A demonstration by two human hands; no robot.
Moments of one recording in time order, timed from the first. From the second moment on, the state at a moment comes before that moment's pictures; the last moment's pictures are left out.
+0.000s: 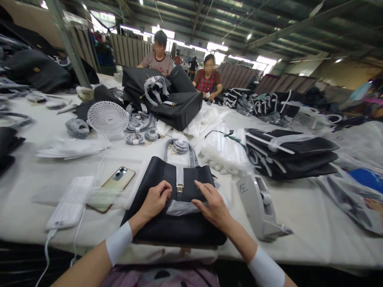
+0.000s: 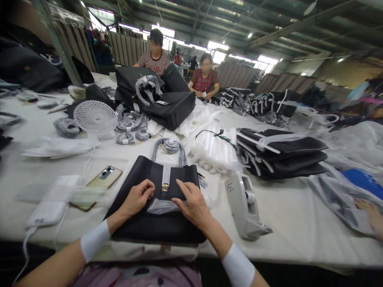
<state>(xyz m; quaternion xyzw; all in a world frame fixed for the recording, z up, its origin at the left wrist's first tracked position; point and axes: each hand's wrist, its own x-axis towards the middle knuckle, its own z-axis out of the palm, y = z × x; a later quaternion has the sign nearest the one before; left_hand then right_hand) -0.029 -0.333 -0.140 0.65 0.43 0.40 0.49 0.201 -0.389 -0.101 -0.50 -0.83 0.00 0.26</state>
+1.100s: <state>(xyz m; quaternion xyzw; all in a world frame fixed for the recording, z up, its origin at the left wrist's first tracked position) -0.033 -0.342 -0.151 0.77 0.28 0.36 0.44 0.298 -0.398 -0.052 -0.62 -0.67 0.33 0.24</state>
